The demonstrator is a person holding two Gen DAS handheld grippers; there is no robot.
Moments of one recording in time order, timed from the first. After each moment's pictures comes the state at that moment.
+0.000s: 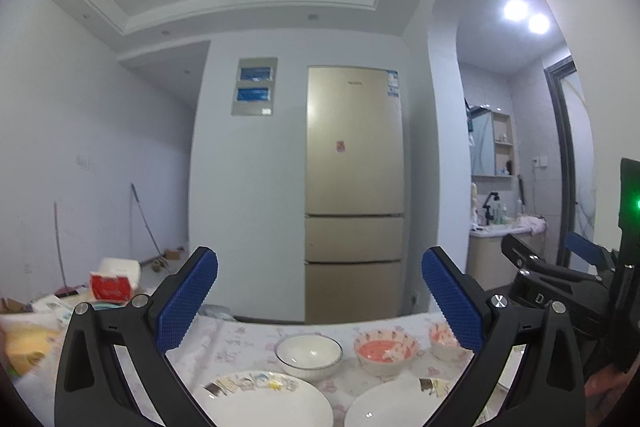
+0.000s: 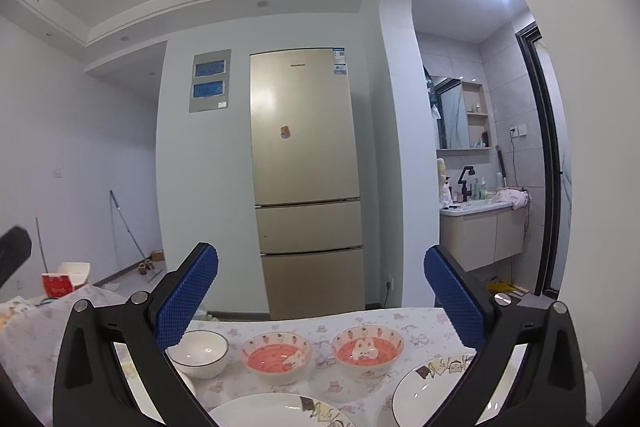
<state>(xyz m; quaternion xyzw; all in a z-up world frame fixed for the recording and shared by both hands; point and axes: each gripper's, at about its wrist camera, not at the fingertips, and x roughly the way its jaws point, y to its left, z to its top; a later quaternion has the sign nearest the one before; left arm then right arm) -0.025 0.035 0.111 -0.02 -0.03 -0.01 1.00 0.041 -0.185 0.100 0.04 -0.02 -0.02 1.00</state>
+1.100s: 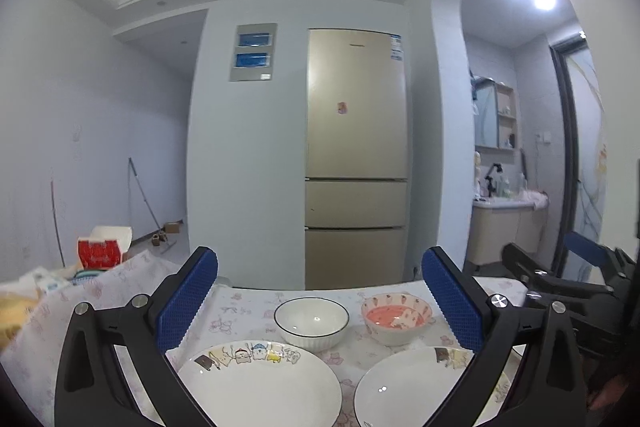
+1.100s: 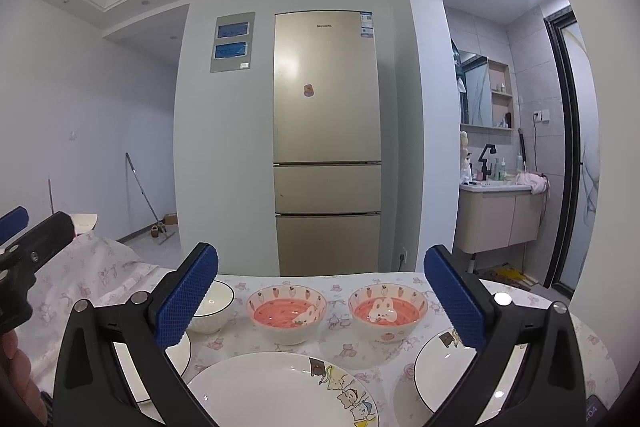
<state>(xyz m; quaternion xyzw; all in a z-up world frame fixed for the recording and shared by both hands) 0.014 0.033 0.072 -0.02 0.03 -0.02 1.00 0.062 -0.170 0.059 0.01 0.03 0.01 1.00</state>
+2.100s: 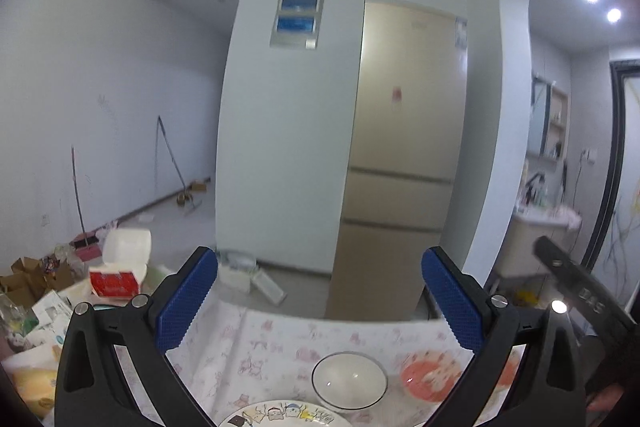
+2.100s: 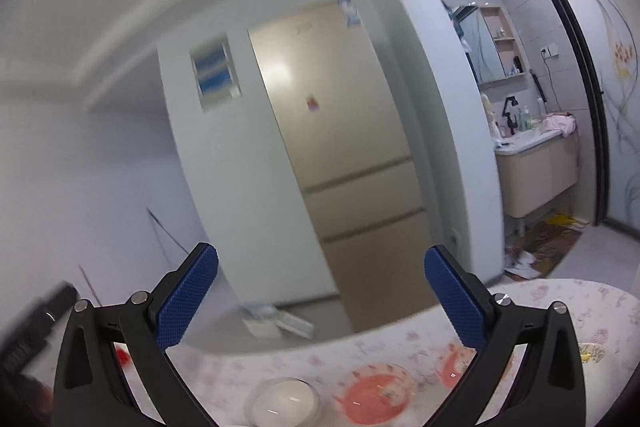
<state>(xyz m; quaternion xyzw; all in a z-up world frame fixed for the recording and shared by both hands) 0.159 0.106 0.185 -0.07 0.12 0.06 0.99 0.200 -0.149 0.158 0.16 0.10 0.05 0.98</state>
